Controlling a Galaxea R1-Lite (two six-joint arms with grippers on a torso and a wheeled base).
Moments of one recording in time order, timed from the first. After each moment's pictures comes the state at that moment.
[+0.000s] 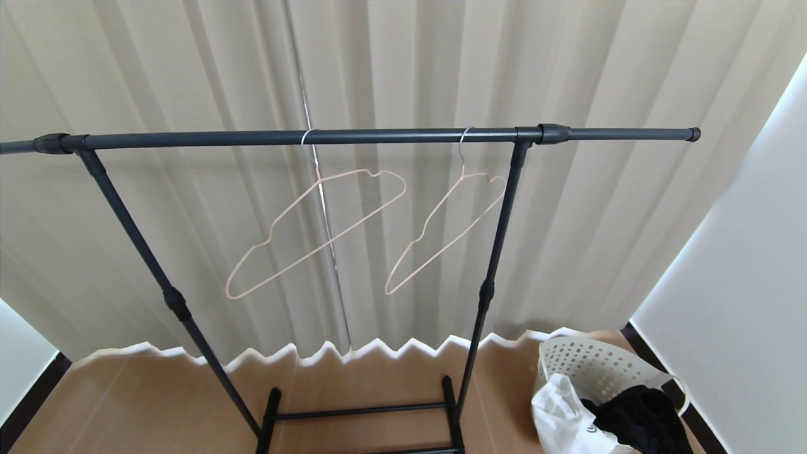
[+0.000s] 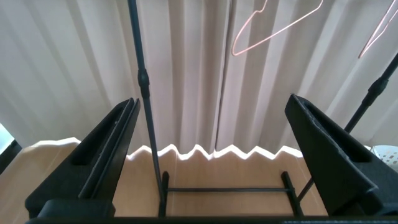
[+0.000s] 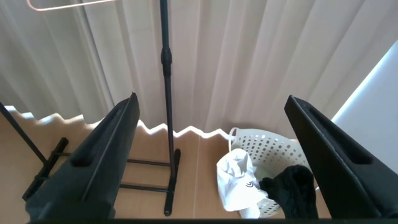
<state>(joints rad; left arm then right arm) 0.00 0.00 0.00 -0.07 0.07 0.01 0.00 0.00 -0.01 0.03 0.11 -0.01</state>
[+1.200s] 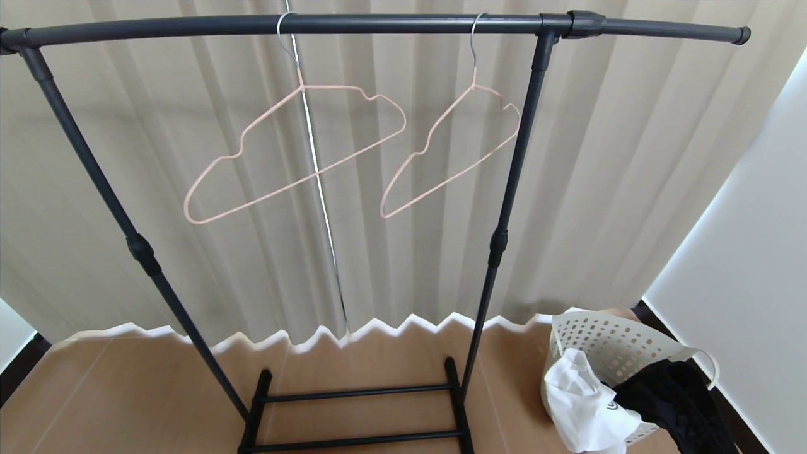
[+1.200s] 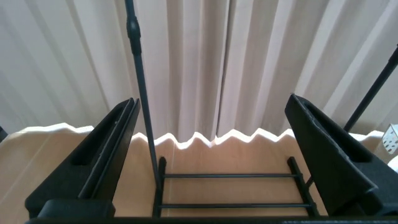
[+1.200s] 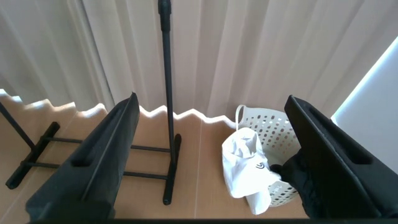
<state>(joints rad) 0.00 0.00 0.00 -0.07 0.07 0.01 0.00 0.00 -0.01 0.03 0.11 -0.01</state>
